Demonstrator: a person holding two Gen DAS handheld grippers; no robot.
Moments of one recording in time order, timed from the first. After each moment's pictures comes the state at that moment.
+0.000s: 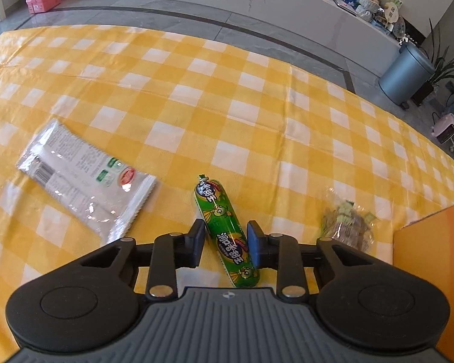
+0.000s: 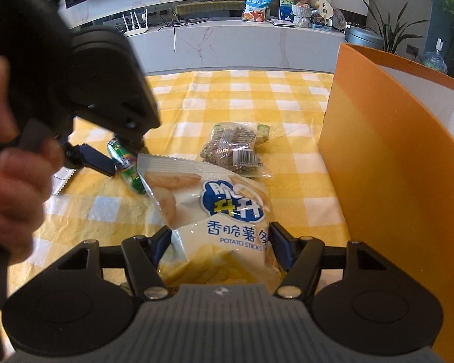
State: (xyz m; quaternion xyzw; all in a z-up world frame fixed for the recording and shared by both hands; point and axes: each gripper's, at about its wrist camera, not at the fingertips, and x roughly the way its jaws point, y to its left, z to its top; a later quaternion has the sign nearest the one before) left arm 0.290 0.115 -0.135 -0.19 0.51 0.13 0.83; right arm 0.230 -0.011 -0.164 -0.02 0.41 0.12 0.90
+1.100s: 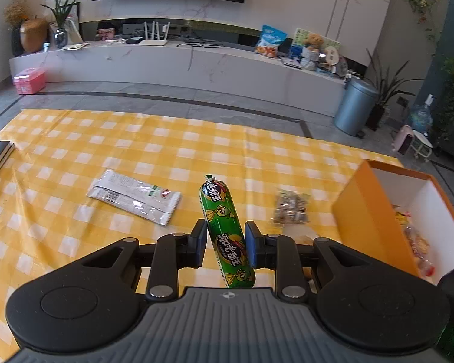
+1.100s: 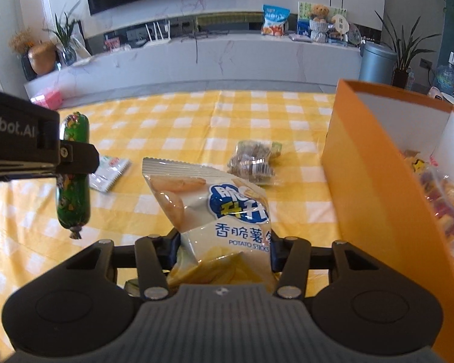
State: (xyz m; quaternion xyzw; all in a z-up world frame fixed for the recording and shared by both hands) left arm 0.148 0.092 -0.040 -0.12 0.37 0.07 0.92; right arm 0.193 -0.023 -0.119 -0.01 0.39 0.16 0.91
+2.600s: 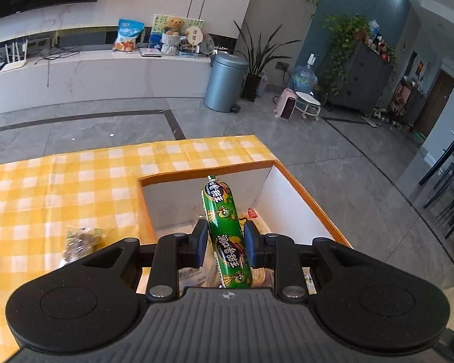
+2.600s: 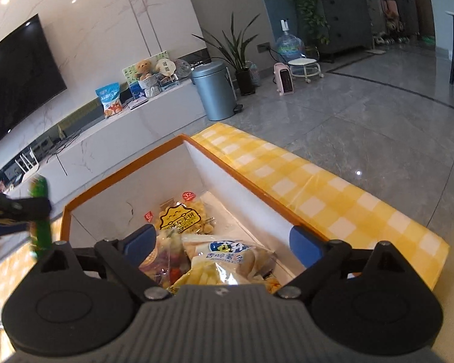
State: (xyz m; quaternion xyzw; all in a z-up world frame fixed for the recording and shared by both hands) left arm 0.246 -0.065 -0.042 -0.07 0.36 -0.17 0.91; right arm 0.184 -0.276 -0.074 0.19 0.31 -0.11 0.92
